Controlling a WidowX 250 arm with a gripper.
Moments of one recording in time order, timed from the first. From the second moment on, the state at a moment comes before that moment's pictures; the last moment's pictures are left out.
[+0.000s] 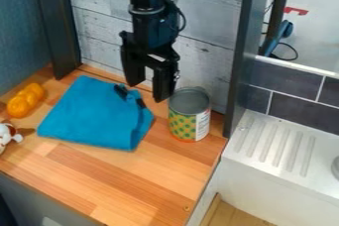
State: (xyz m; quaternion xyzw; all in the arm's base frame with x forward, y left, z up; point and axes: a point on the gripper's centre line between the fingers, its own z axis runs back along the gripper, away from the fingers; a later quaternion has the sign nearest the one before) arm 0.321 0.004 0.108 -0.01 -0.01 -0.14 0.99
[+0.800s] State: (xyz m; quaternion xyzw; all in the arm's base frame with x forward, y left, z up) arm 0.376 0.011 0.072 -0.03 -0.06 -0.12 0.99
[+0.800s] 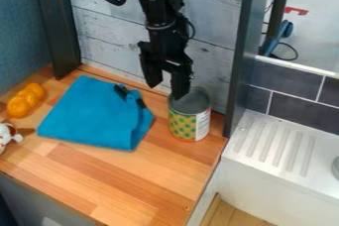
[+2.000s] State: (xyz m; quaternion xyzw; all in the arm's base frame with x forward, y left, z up) arm 0.342 0.000 0.042 -0.05 -0.02 -0.11 0.99
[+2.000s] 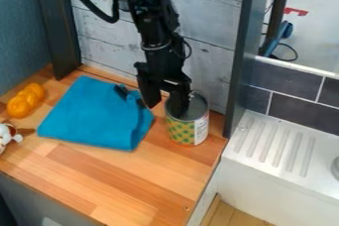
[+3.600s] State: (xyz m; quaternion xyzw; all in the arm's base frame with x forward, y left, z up) arm 0.213 0.009 0.053 -0.02 0.19 -0.02 0.98
